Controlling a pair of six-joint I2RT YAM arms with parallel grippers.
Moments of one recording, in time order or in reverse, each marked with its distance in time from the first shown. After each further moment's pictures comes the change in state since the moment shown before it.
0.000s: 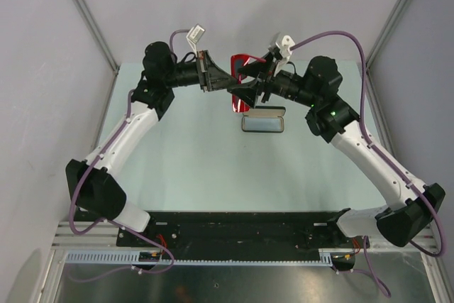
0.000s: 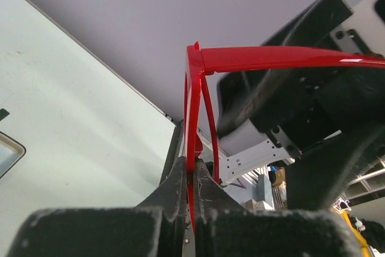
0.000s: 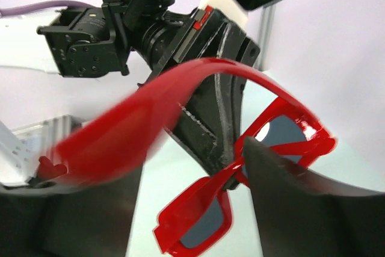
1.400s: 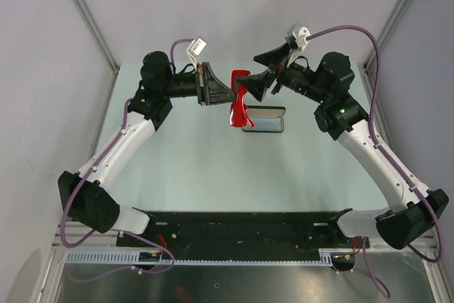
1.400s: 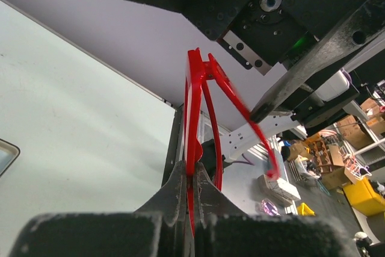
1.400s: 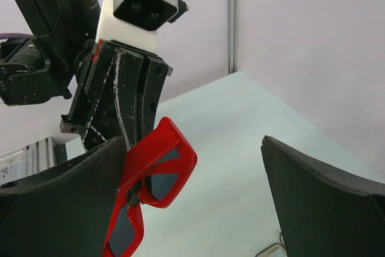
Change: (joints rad) left arm -0.030 -0.100 -0.111 -0.018 0.062 0.138; right arm -0.088 -0.029 0.001 0.010 0.047 0.065
